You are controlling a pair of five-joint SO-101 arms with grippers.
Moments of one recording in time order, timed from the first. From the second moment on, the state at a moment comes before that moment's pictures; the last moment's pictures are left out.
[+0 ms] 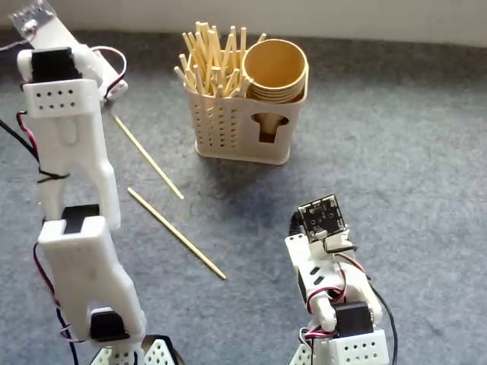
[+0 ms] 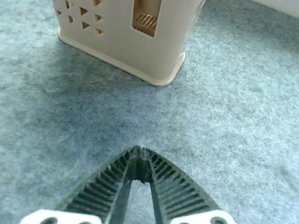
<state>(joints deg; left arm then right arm) -13.2 27.1 -59.2 100.9 38.1 -14.4 -104.6 95.7 47.7 16.3</state>
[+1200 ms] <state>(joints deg) 0.7 6.4 -61.5 72.3 26.5 -14.4 -104.6 95.7 47.7 16.3</state>
